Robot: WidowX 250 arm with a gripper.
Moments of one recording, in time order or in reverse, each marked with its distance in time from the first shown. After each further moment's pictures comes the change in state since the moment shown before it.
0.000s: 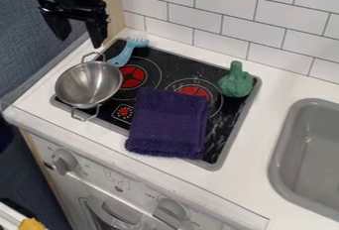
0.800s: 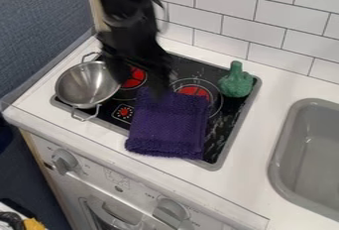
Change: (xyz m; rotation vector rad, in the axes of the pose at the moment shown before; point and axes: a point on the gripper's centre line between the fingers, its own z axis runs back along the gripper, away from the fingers) arm -0.054 -0.127 0.001 -0.088 0.010 -0.266
